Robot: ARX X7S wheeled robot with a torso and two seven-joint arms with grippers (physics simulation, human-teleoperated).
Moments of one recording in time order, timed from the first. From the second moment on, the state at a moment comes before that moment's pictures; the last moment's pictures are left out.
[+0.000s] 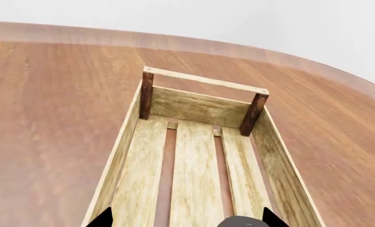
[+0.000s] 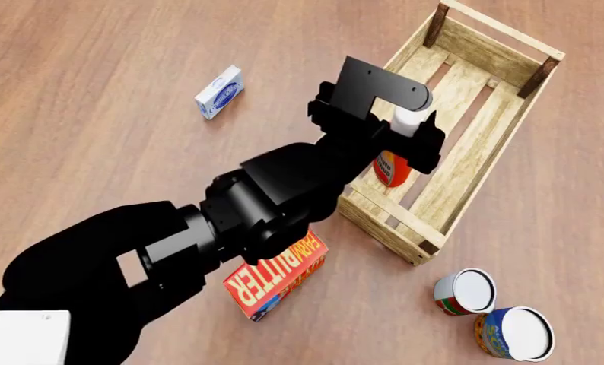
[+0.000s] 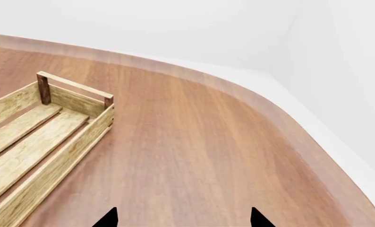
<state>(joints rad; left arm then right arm) -1.45 0.00 1.56 -0.66 -1.37 0.12 -0.24 -0.27 0.47 2.42 -1.05 1.91 1.57 0.07</state>
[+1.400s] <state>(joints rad) -1.73 -0.17 1.59 -0.25 -1.48 -0.05 -0.49 0.03 0.65 1.83 -1.05 2.55 1.53 0.97</state>
